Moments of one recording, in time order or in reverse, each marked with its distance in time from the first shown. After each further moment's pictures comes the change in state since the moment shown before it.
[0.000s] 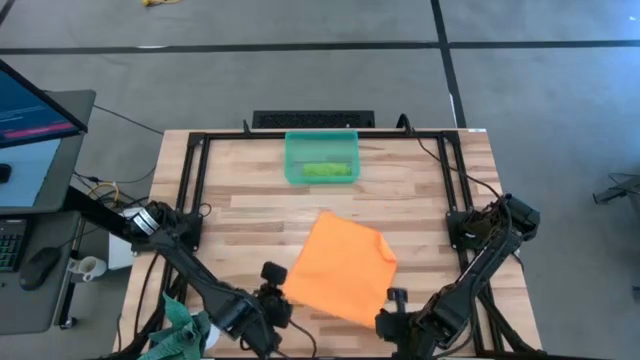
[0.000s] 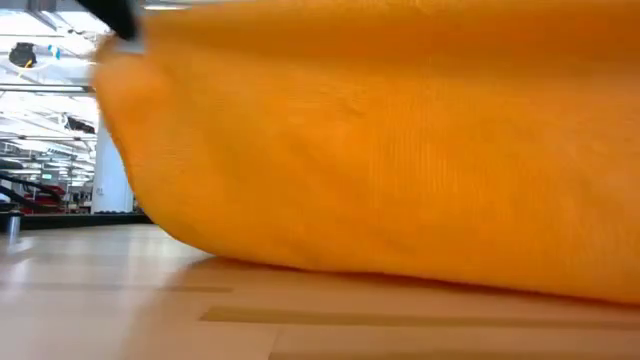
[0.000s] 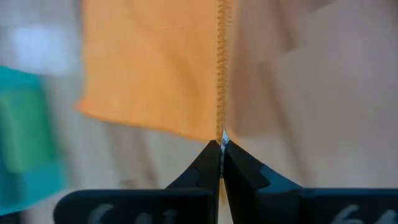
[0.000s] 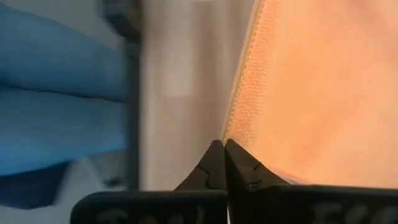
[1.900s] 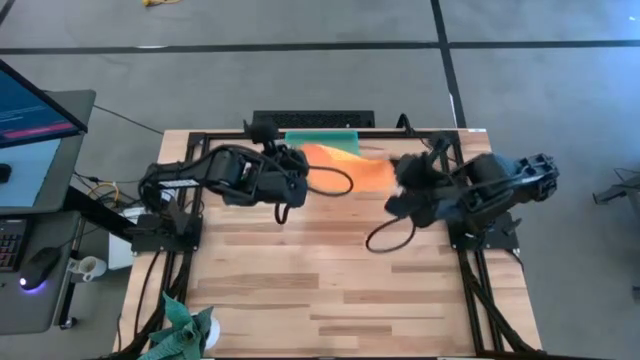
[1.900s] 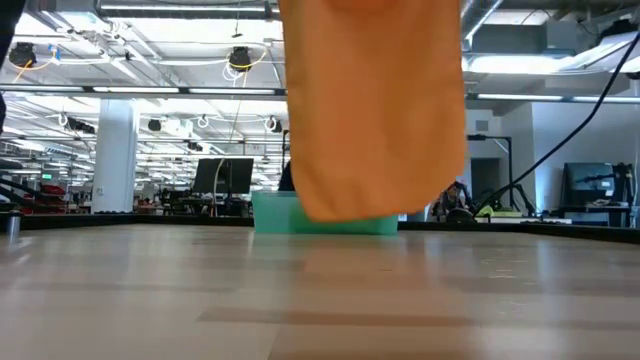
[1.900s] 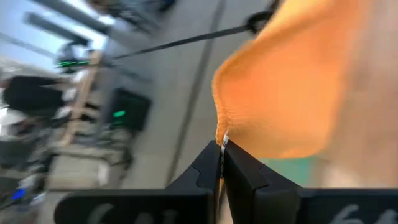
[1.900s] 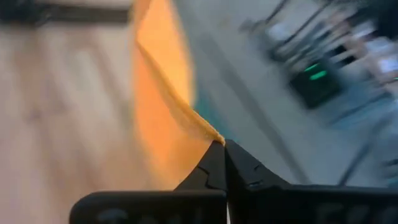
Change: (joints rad) left arm 0.570 -0.063 0.726 -0.414 -0.441 0.291; right arm -0.530 -0.300 0.598 -0.806 0.652 -0.387
